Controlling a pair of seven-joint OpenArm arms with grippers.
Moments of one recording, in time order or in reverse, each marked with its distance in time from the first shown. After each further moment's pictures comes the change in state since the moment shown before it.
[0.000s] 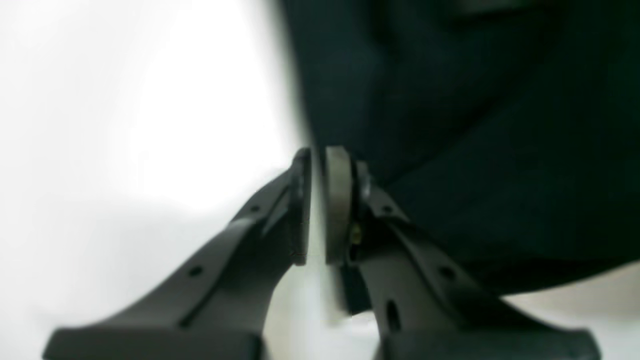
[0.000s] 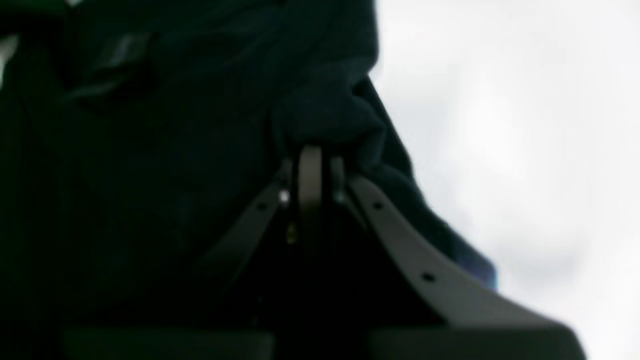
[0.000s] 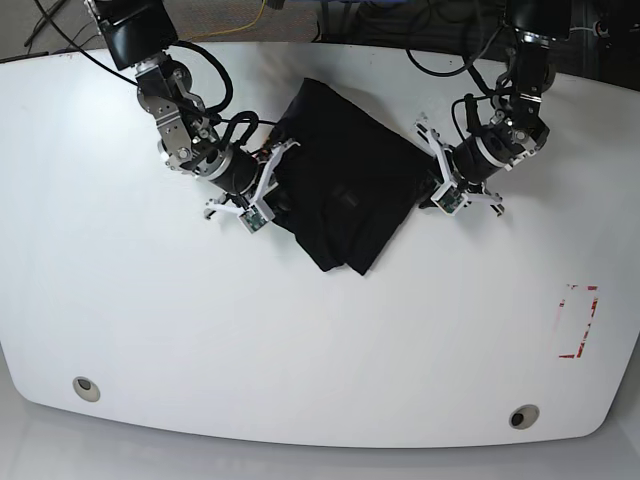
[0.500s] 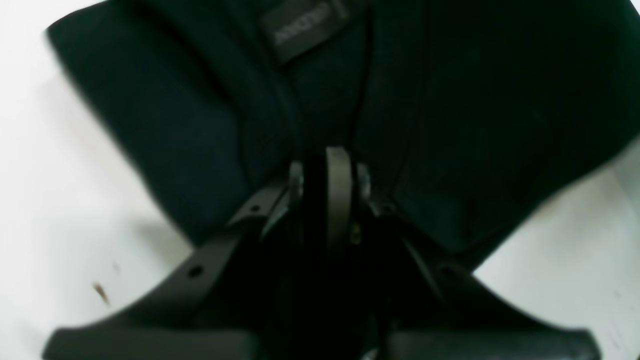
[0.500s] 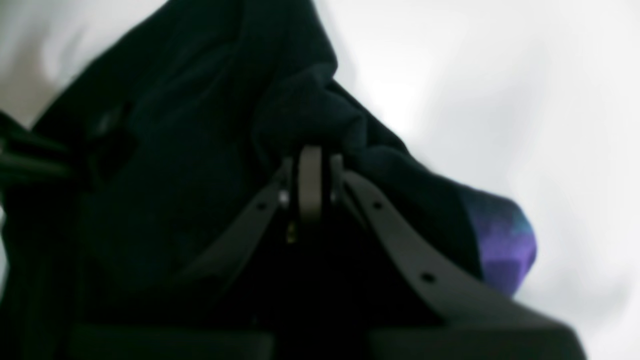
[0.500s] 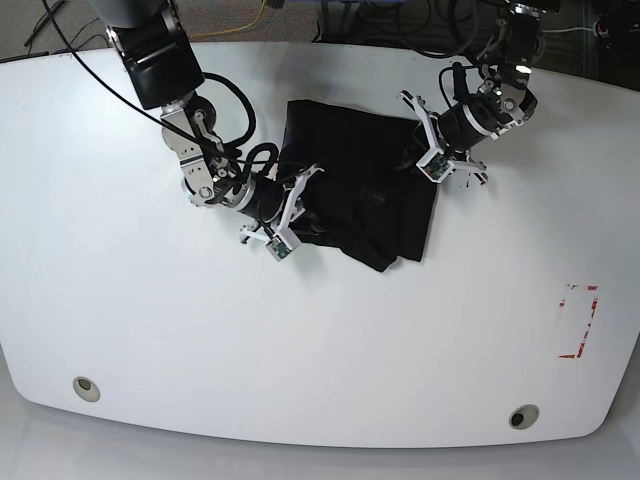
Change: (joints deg) left arm 7.6 1.5 0.2 3.3 -0.3 -0.3 -0.8; right arm 10.8 -6.4 -2.2 -18.5 2.4 9.8 4.9
